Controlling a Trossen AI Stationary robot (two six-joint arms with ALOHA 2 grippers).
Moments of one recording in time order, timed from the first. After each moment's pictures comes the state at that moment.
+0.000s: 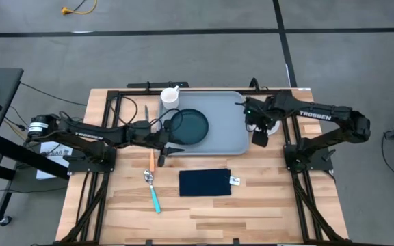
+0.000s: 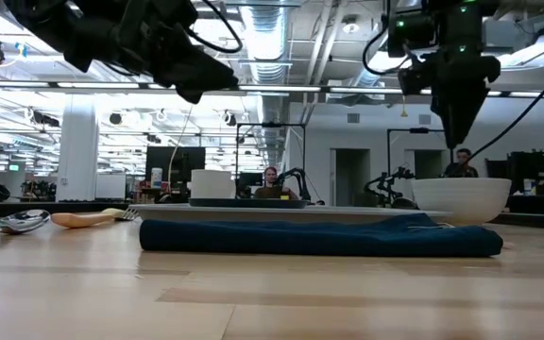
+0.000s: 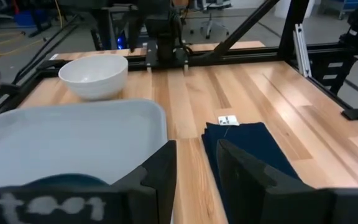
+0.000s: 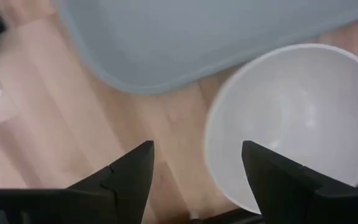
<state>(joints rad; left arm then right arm) 0.08 1.22 0.52 0.46 0.16 0.08 -0.37 1.30 1.04 -1.22 0.01 -0.08</state>
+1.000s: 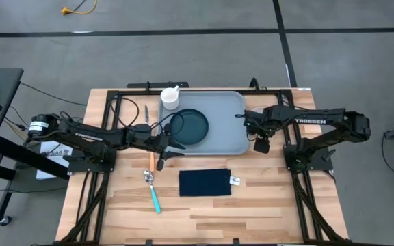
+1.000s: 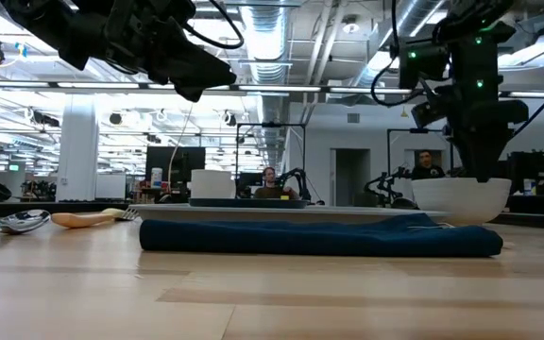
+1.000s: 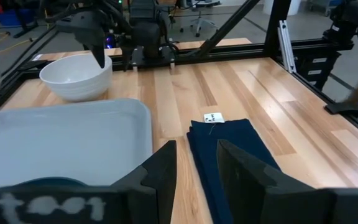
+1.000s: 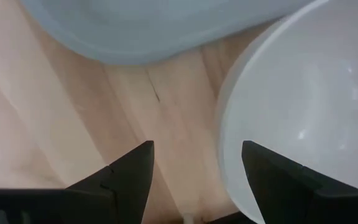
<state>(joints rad) 0.03 1.23 0.52 0.46 0.16 0.08 -0.32 1.30 0.82 -1.08 0.10 -0.05</state>
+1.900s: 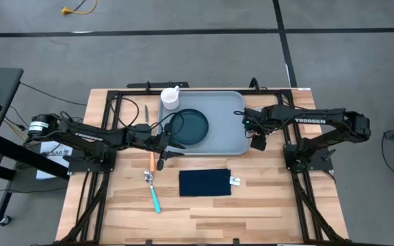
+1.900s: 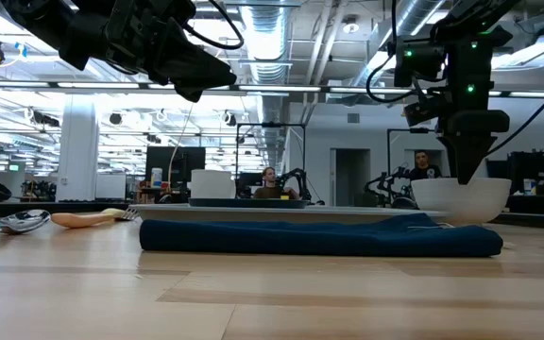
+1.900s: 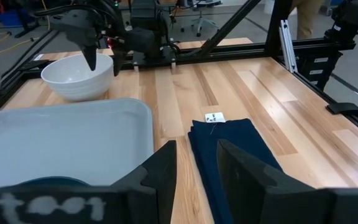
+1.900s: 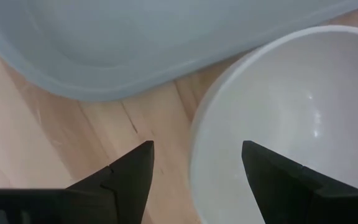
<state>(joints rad) 0.03 1.23 0.52 0.46 0.16 0.09 -0.34 1.30 0.81 -0.99 0.16 -0.05</state>
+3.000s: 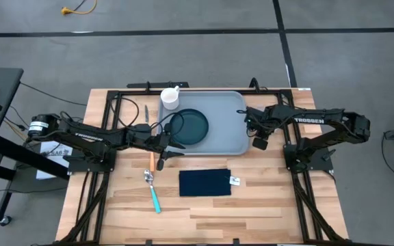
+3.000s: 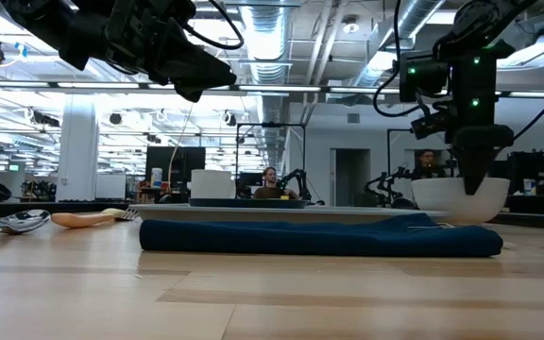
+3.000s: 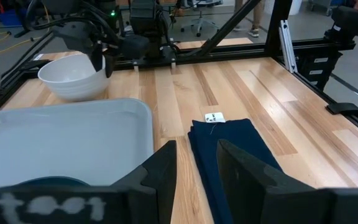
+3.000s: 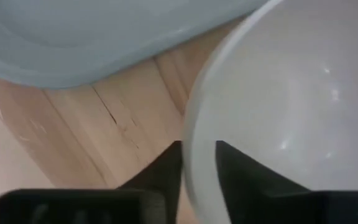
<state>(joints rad) 0.03 1.23 0.52 0.46 0.16 0.08 -0.40 1.30 0.75 -0.95 0.16 -0.06</state>
